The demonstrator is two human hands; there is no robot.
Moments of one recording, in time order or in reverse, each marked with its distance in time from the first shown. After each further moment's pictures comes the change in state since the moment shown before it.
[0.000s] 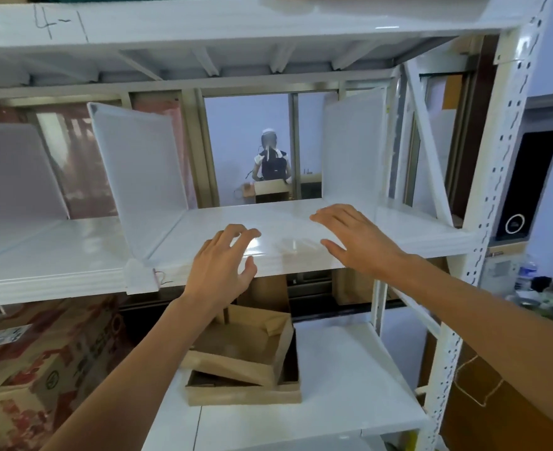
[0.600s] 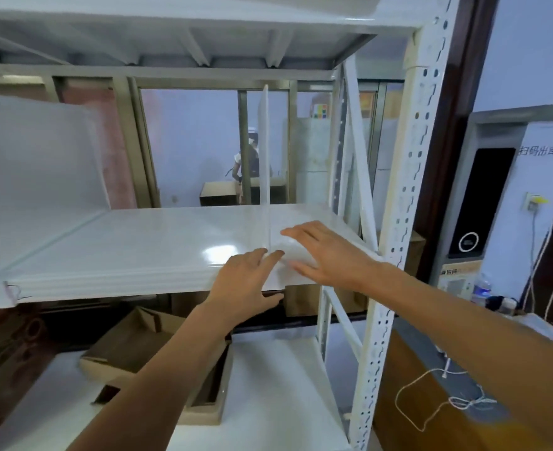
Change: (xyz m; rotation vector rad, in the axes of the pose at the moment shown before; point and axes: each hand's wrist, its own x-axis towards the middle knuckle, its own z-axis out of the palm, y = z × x) left_hand 0.090 0.184 0.150 0.083 -0.216 0.107; right_hand -0.055 0.177 -0.009 0.140 -0.138 -0.094
